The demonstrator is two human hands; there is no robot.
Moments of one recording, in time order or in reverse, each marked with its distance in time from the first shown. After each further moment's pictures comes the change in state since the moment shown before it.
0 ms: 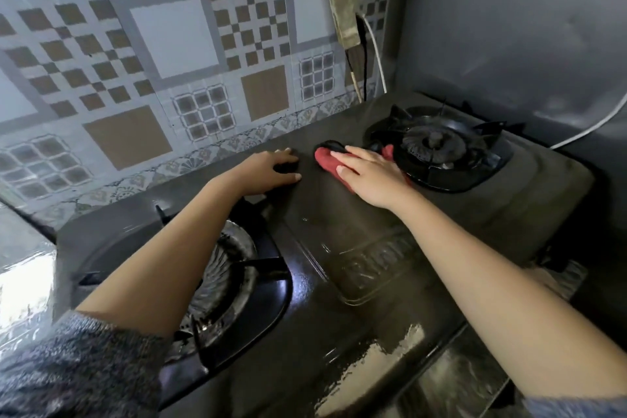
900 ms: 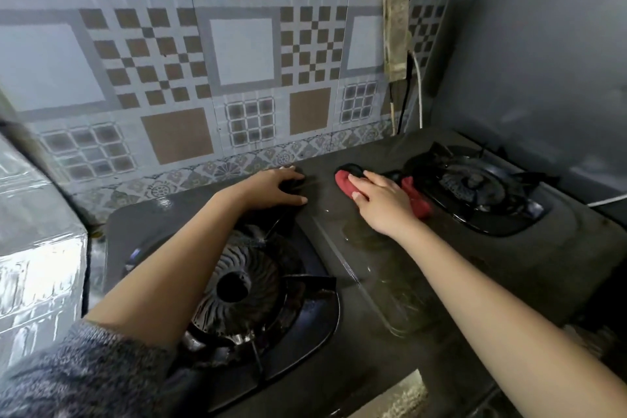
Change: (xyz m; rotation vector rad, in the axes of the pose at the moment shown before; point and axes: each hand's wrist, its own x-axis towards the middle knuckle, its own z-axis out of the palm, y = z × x) left_hand -0.030 -0.060 -0.016 -0.121 0.025 -0.055; right_hand 0.023 -0.046 0.026 -0.092 0.075 0.013
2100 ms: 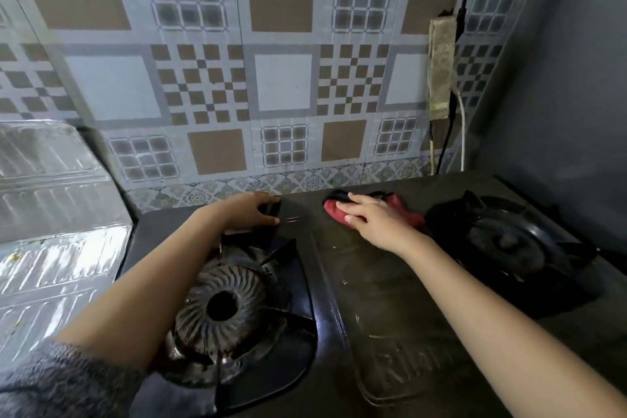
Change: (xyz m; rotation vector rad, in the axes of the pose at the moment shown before) left_hand -0.031 -0.010 -0.022 0.119 0.046 -0.327; right_hand 0.048 -0.002 -0.018 0.143 -0.201 -0.396
